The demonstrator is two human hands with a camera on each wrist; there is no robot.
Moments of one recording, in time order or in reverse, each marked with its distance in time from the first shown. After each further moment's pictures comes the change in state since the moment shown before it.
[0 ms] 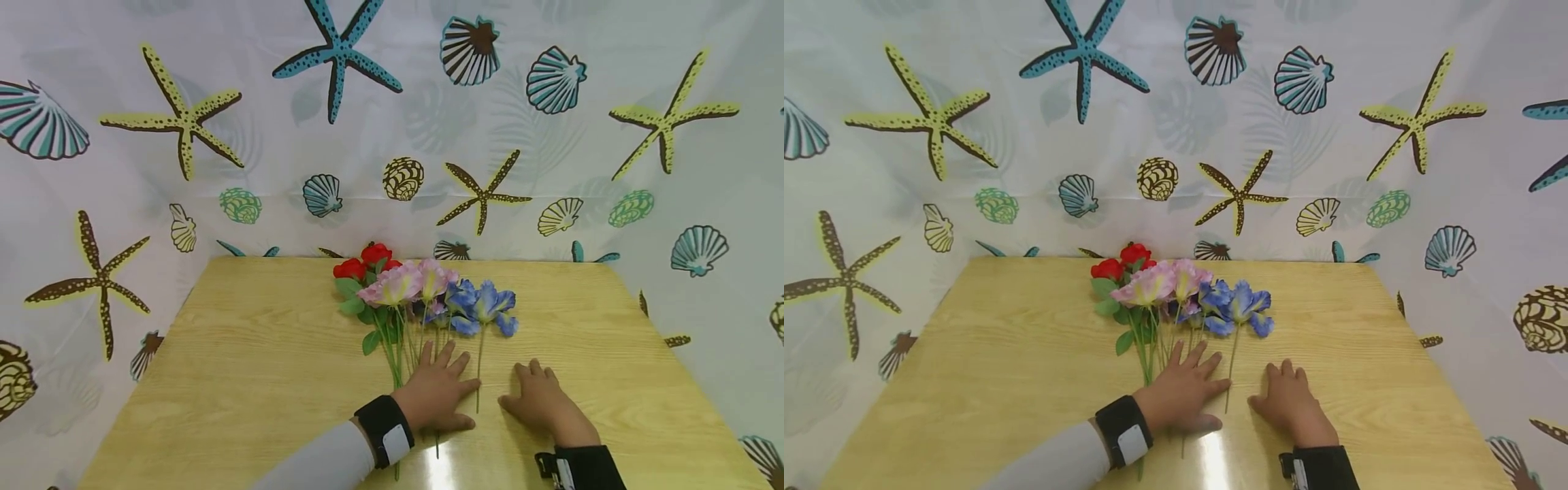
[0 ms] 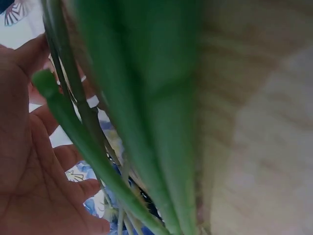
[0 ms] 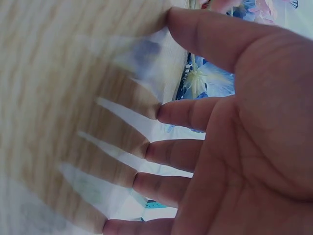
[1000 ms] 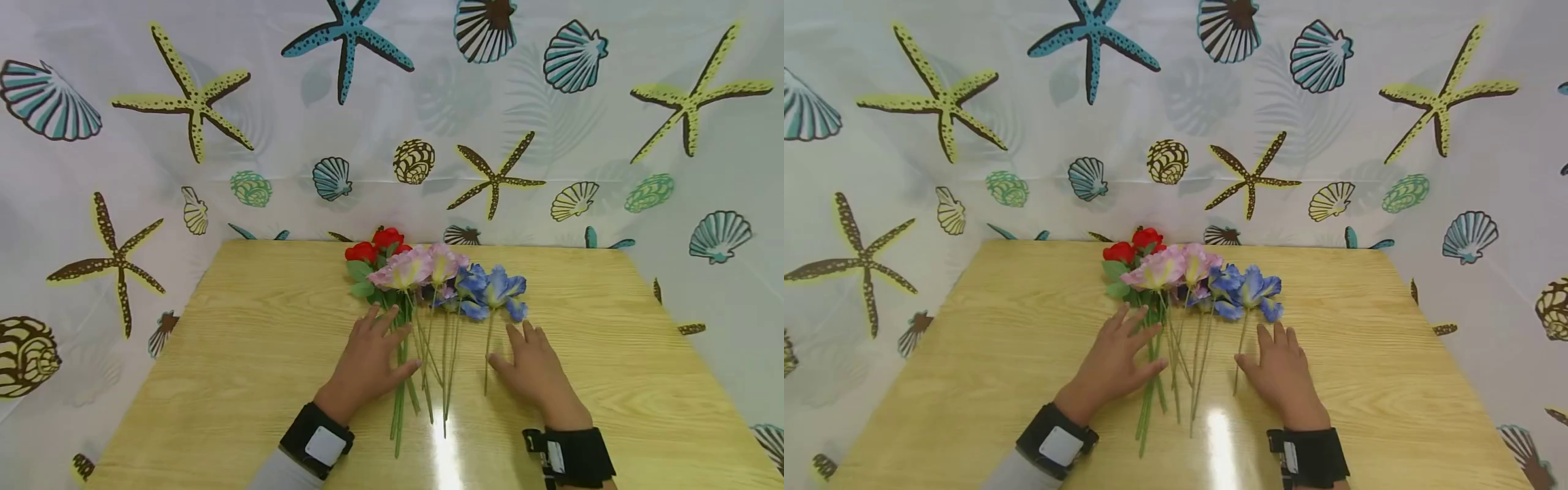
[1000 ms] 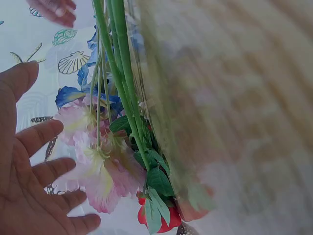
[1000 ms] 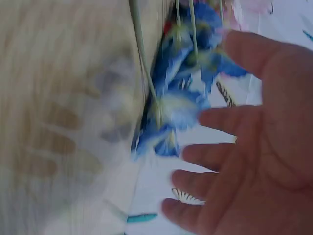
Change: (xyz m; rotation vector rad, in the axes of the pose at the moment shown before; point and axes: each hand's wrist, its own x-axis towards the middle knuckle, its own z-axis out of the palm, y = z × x) left_hand -0.089 -0.067 0.008 -0.350 0.455 -0.334; right_hand 0.009 -0.028 0.002 0.021 0.248 -0.127
